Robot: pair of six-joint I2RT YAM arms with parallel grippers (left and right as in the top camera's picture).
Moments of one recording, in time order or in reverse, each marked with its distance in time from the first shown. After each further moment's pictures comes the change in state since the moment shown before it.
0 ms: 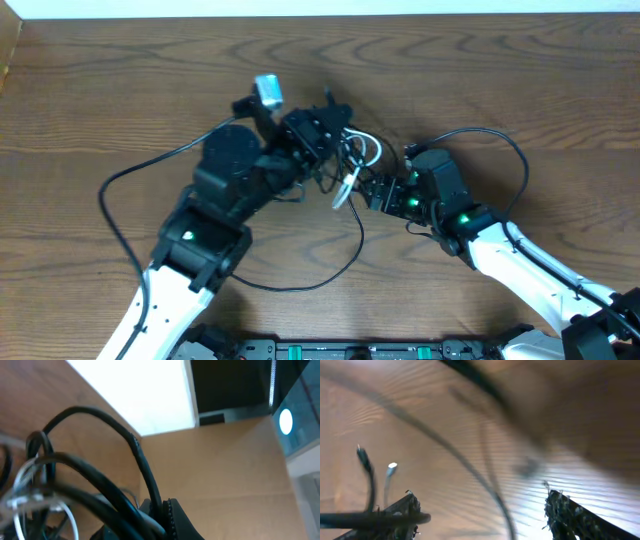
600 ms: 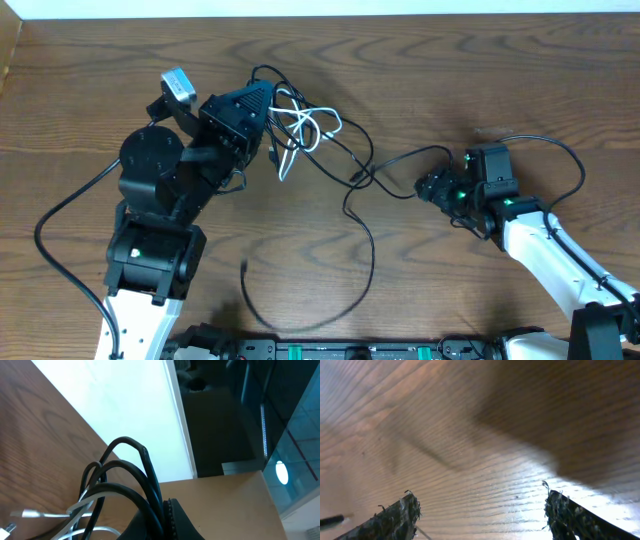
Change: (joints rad) left arm 0.279 -0.093 0.000 -0.056 0.021 -0.001; right arm -0.291 0.000 0.006 -0.226 0.018 -0.056
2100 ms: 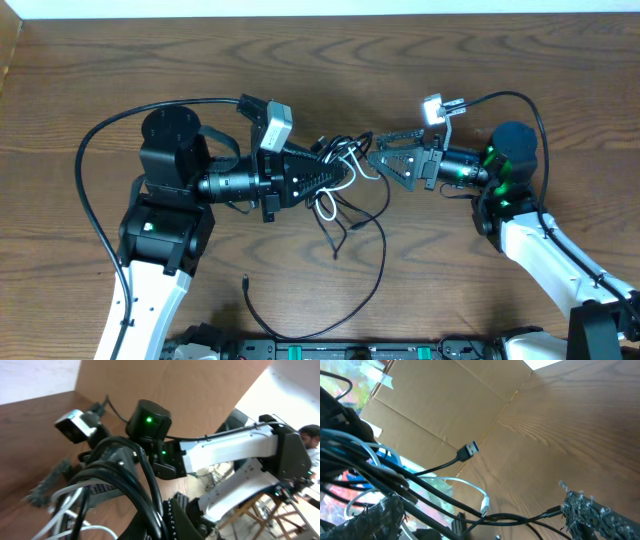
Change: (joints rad) left arm 0.004 0.097 0.000 -0.060 0.955 1.062; right arm 0.024 0.008 -0.007 0.990 -0.867 0.081
